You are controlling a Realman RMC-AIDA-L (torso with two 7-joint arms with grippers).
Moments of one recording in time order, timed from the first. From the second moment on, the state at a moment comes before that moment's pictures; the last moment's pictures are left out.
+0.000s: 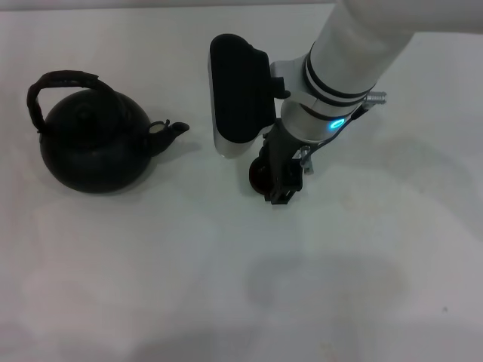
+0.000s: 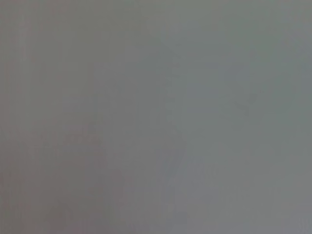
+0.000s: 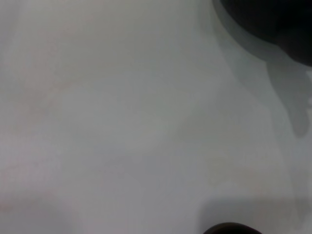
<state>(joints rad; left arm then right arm) -0.38 -2.08 0.77 0.18 -2.93 -0.98 2.69 1.05 2.03 -2.11 -0.88 -2.26 -1.16 2.31</state>
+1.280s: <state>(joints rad) -0.37 -2.08 0.76 0.18 -2.93 -0.98 2.66 1.04 2.03 -2.08 -0.91 -2.24 -1.16 2.31</state>
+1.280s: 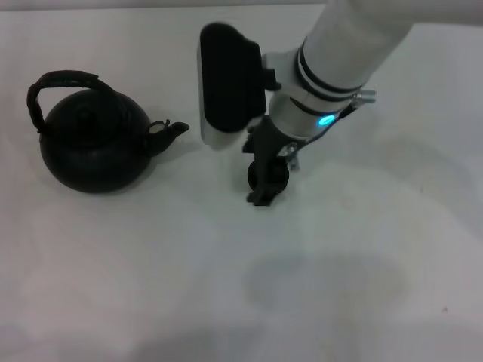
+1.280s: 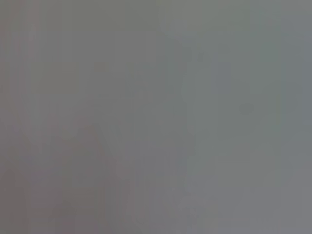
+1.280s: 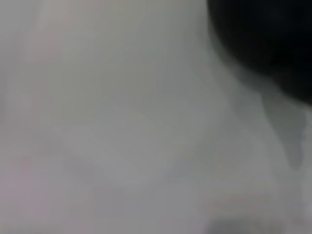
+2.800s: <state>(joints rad) -0.39 -2.08 0.77 0.20 -2.90 -0.99 2.65 0.52 2.03 -1.23 -0.25 -0.23 -1.10 0.88</state>
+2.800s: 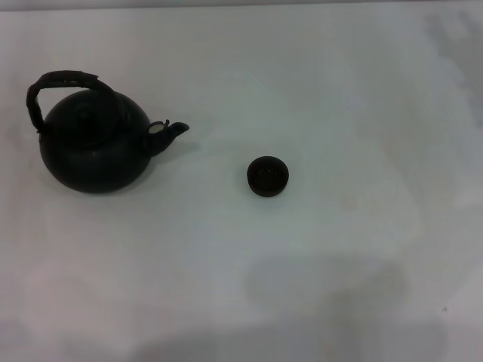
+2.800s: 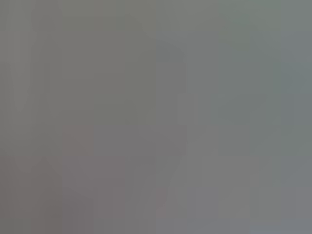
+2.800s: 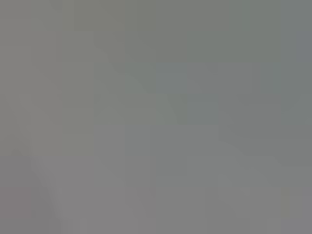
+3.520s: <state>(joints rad) -0.20 -2.09 0.97 0.01 -2.80 -1.46 2.65 0.61 2.01 -1.19 -0.20 0.20 -0.84 0.41</state>
